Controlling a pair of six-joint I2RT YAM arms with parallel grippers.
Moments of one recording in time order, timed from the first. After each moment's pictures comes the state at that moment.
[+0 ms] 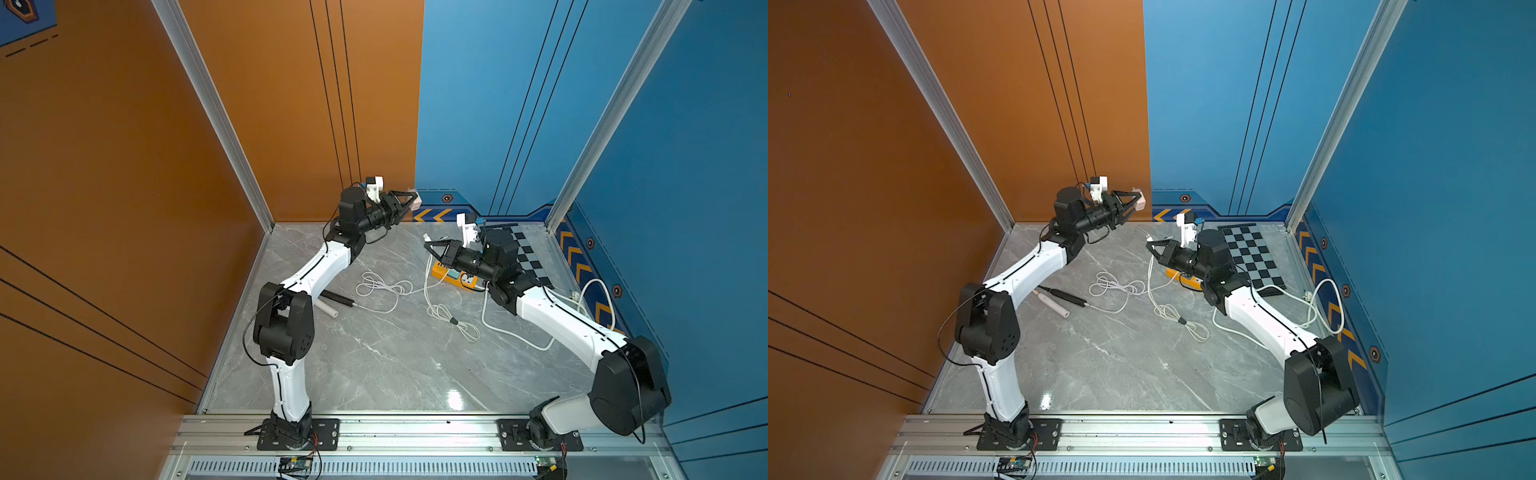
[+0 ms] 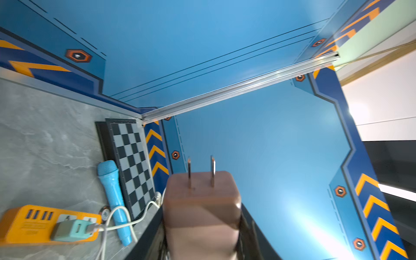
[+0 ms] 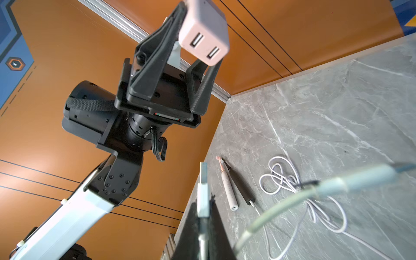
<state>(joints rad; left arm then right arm) -0.34 1.93 1.64 0.40 0.68 -1.34 0.44 1.47 1.10 0.26 -0.52 0.91</state>
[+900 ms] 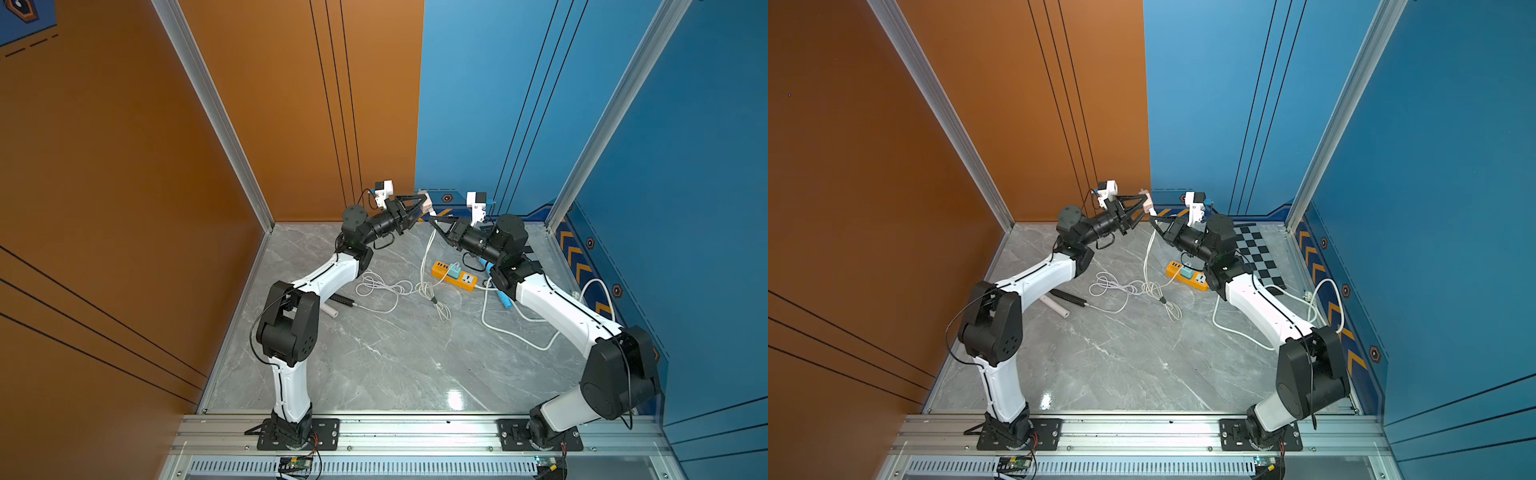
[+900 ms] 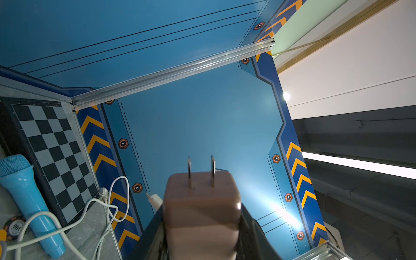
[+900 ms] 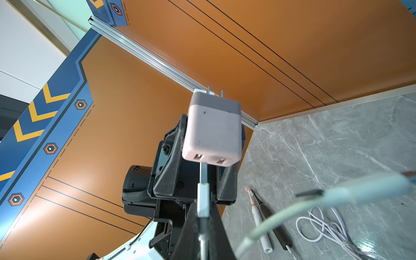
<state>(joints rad) -0.40 1.93 1.49 0.84 0.72 -1.59 0.39 1.55 1.23 0.40 -0.56 1.06</state>
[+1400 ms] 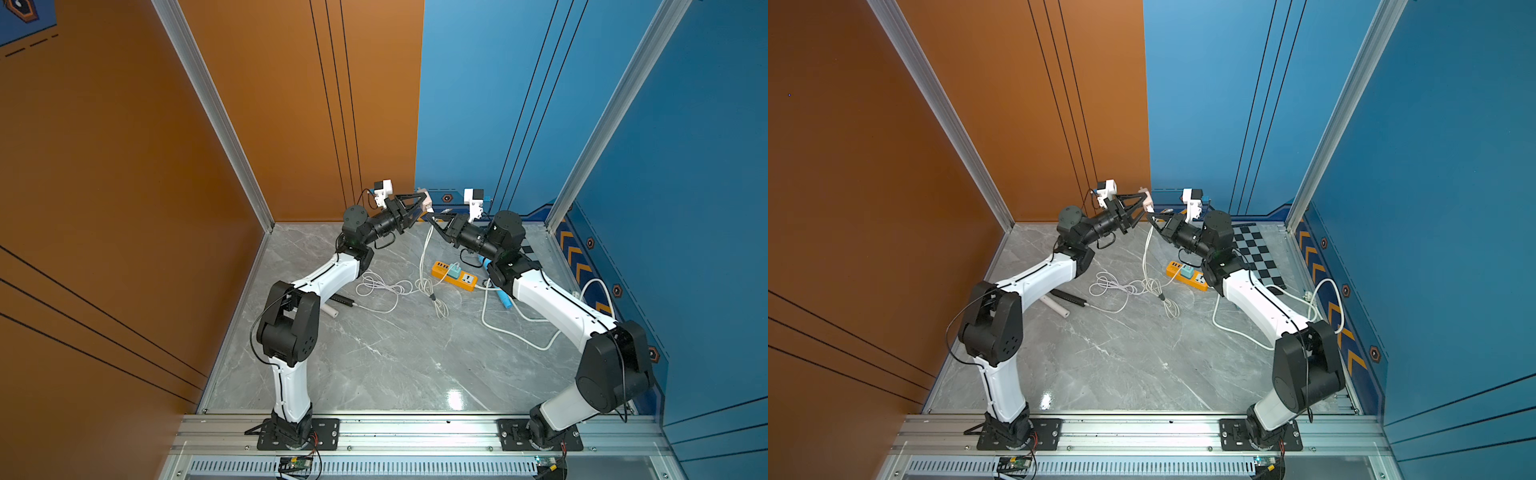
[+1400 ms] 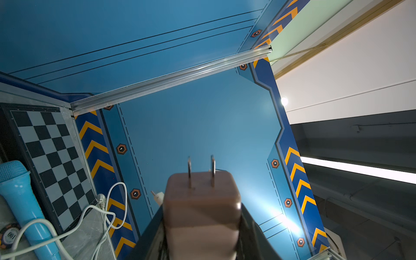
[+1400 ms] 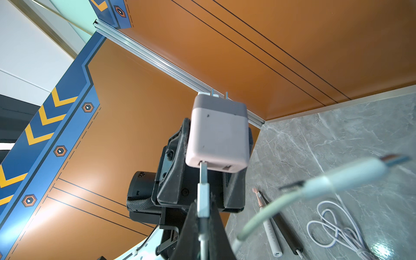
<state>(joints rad) -0.40 1.93 1.49 0.84 0.68 -1.59 0.39 1.58 1.25 0.42 -0.58 1.11</state>
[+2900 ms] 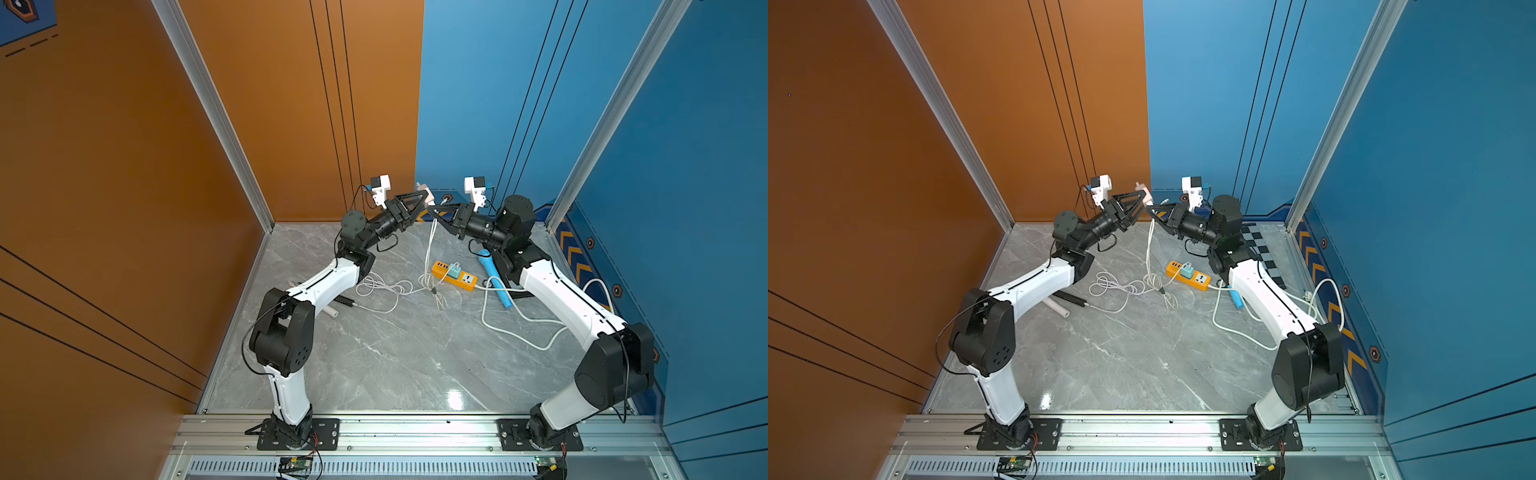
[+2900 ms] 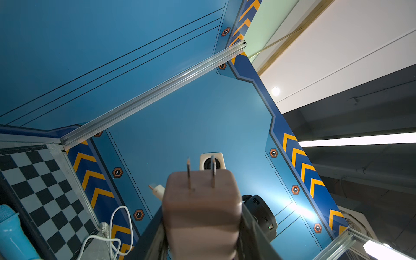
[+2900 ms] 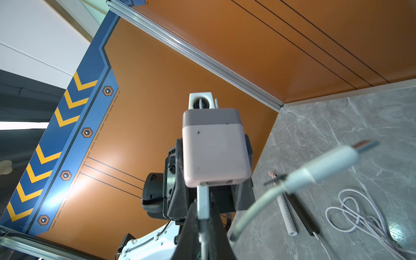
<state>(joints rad) -0.45 1.85 1.41 0.93 0.61 -1.44 0.34 1.59 1.42 0.26 -0.79 1.12</state>
